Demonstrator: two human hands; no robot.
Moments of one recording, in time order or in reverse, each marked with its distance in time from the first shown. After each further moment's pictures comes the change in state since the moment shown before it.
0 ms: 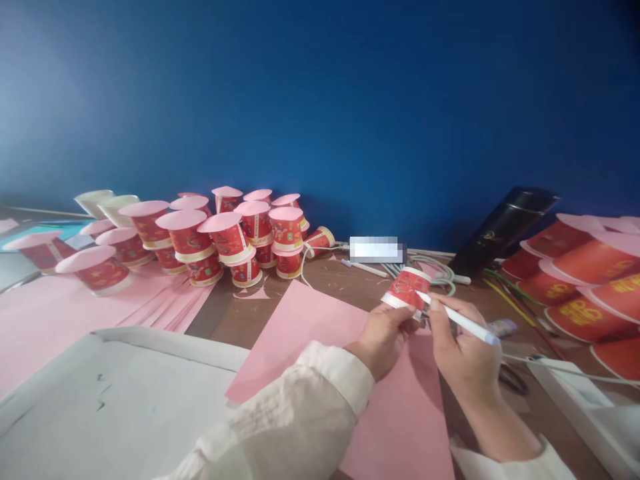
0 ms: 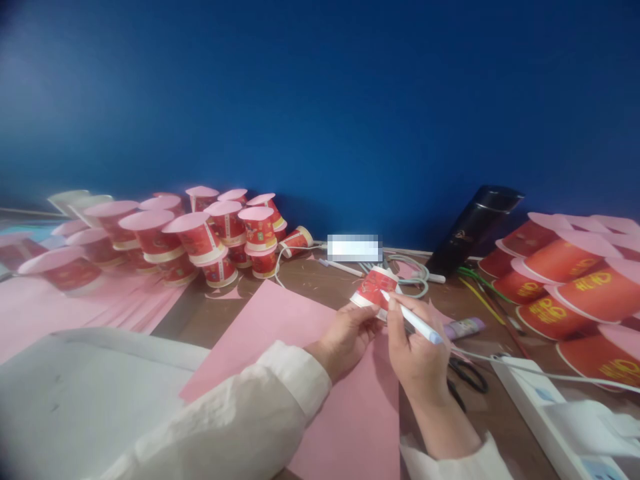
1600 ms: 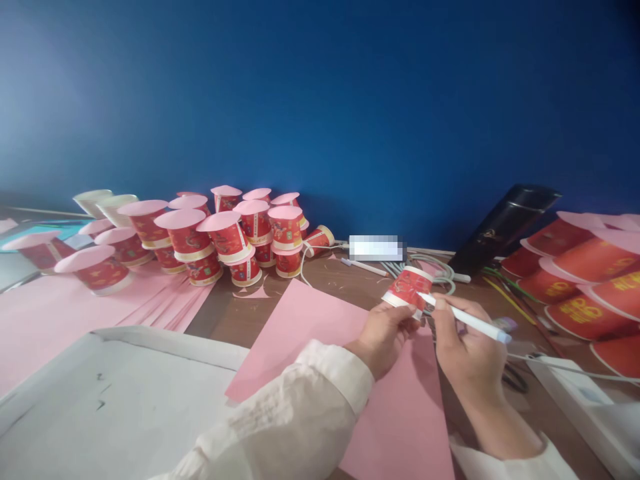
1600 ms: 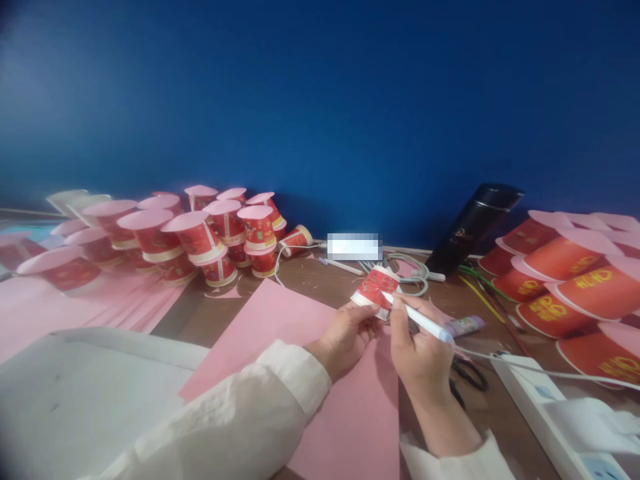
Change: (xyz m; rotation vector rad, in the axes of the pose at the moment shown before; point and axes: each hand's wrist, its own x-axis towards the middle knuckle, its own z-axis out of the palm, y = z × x) left_hand -0.002 0.001 0.002 0.001 0.022 -0.028; right_hand 0.001 0.001 -0.003 0.006 -0.008 0.094
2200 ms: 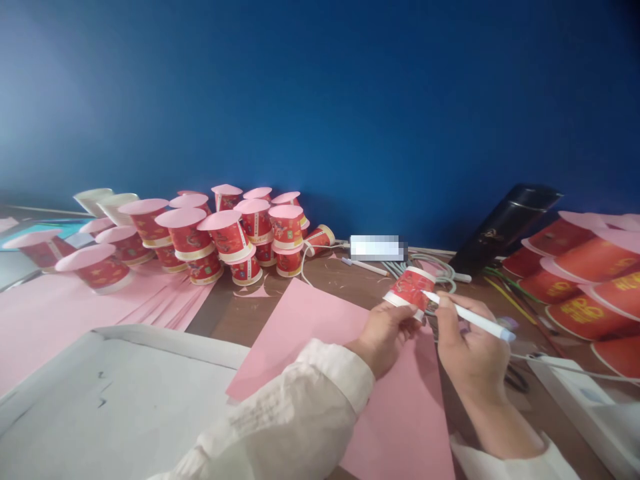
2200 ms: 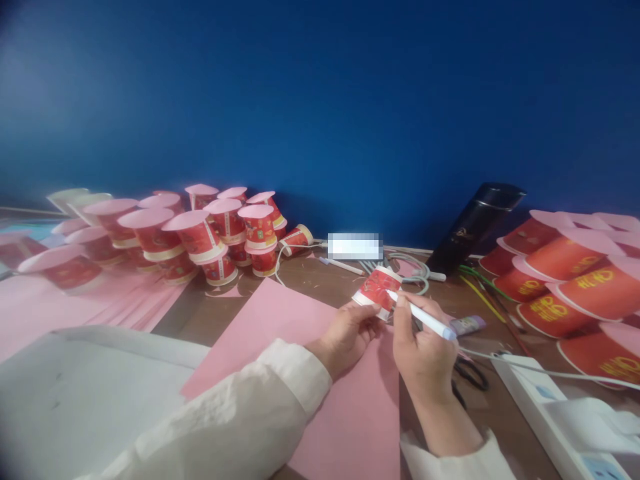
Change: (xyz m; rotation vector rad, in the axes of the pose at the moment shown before) left_hand 0.000 0.000 -0.001 0.021 0.001 -0.004; right_hand 0.000 0.005 0.002 -0.028 0.037 -0.012
